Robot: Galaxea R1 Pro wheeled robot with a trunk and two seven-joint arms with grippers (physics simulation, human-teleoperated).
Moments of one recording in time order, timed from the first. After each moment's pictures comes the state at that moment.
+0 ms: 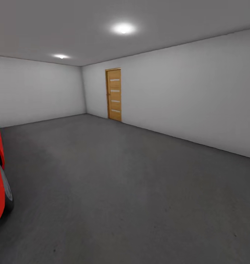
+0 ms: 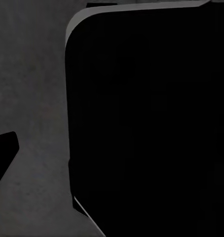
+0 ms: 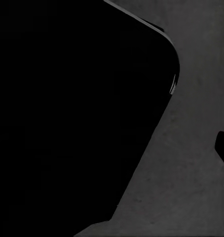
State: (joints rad) left arm 0.00 0.01 0.00 -0.03 0.01 -0.01 0.00; right arm 0.00 0.00 0.50 0.00 -0.11 -0.07 0.00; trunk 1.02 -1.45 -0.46
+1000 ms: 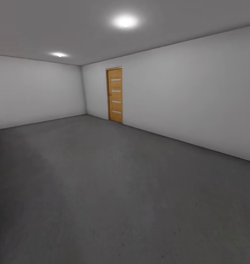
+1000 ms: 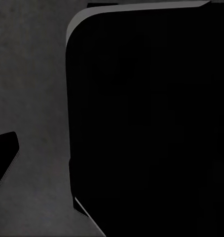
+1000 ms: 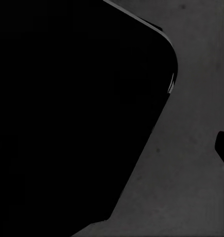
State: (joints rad) left arm 0.00 0.01 0.00 -0.03 0.01 -0.01 0.00; right arm 0.00 0.00 0.50 0.00 -0.11 -0.07 0.00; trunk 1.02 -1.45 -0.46
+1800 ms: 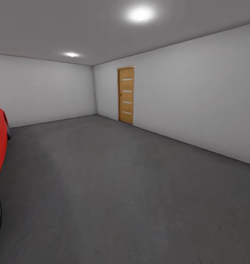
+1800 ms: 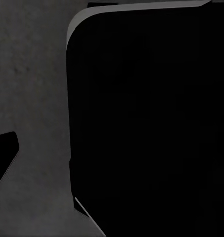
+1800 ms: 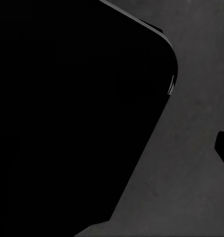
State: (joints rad) left arm 0.00 0.01 0.01 -0.03 0.01 -0.01 0.00; right arm 0.00 0.00 0.50 0.00 -0.11 -0.07 0.00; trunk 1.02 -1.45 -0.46
